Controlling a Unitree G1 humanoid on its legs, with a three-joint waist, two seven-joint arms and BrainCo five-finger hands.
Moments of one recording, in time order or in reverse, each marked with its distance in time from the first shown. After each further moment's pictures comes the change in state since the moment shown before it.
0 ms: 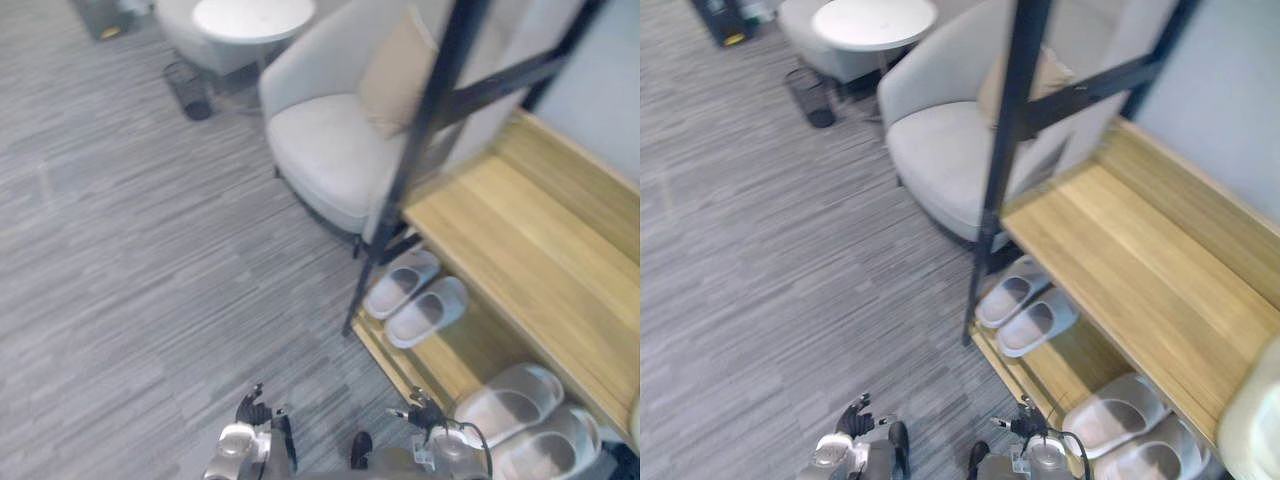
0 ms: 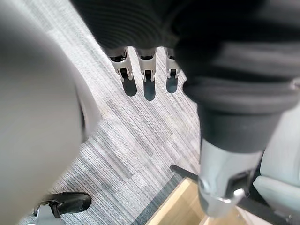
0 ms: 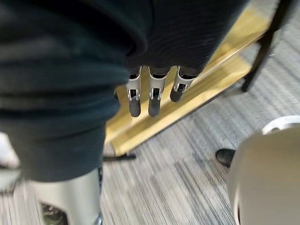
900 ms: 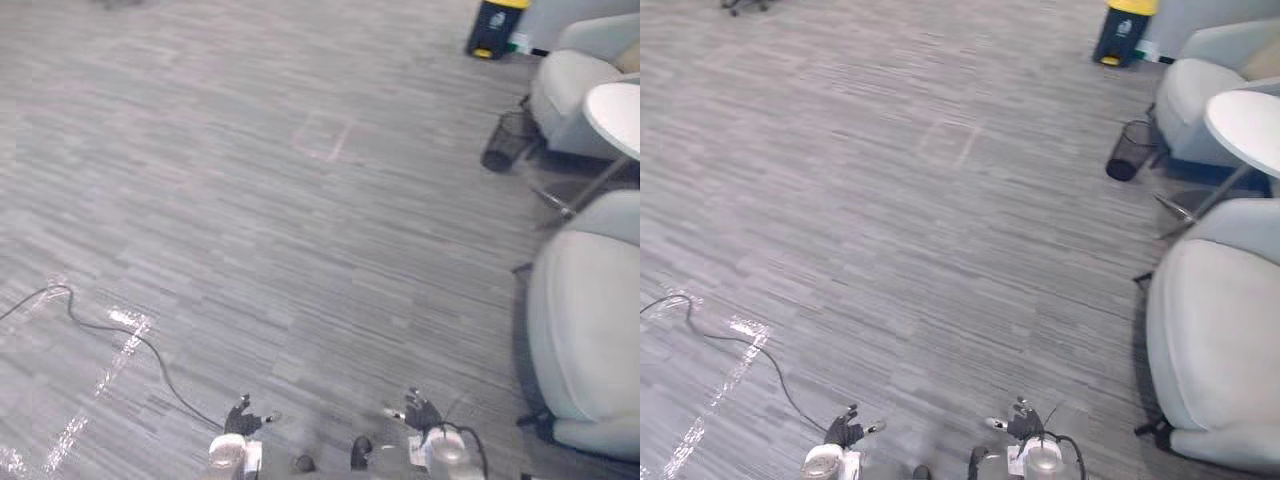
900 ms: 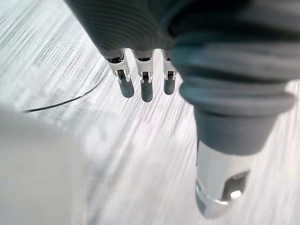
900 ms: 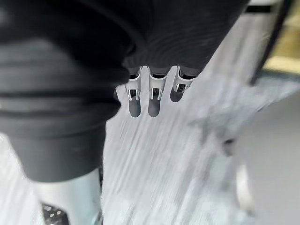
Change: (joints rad) left arm 0.079 -0.022 0.226 -0.050 -0.046 0.000 0.011; right arm 0.039 0.048 0.008 -0.066 0.020 0.006 0.021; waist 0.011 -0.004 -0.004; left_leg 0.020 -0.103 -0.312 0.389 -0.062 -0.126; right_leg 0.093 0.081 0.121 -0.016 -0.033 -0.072
